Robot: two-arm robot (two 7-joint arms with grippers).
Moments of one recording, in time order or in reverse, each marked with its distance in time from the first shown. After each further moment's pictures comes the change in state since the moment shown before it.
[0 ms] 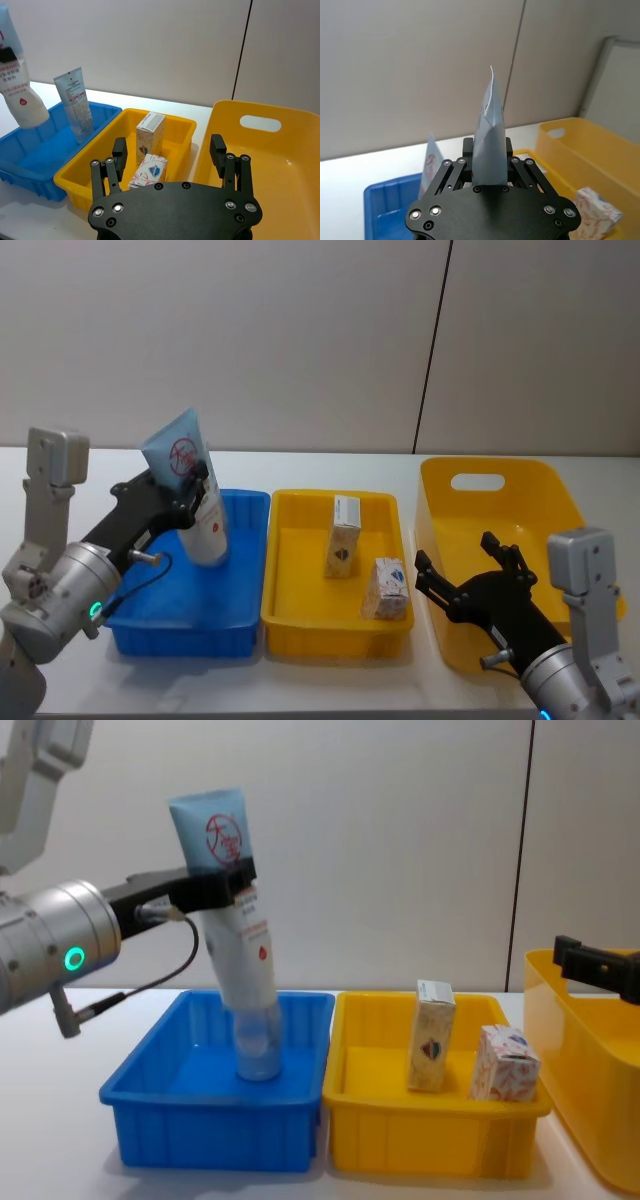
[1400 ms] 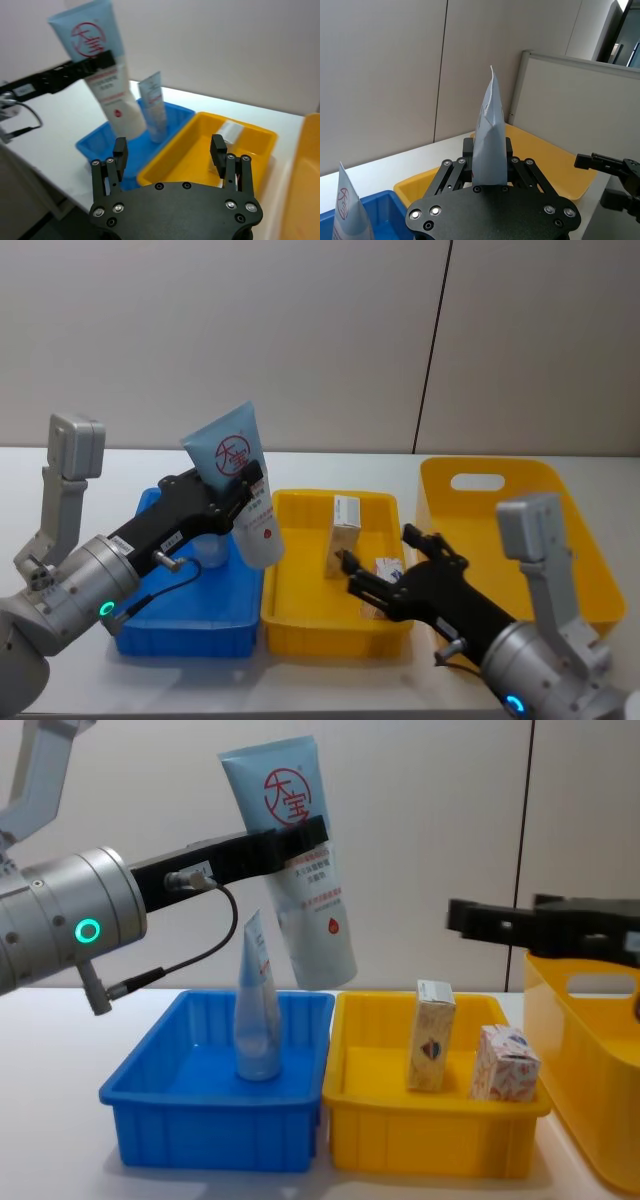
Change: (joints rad) left arm -0.035 0.036 0.049 -0.008 -0.140 0.016 -0.252; right arm 0.065 0.025 -0.060 -0.092 0.117 0.186 0.176
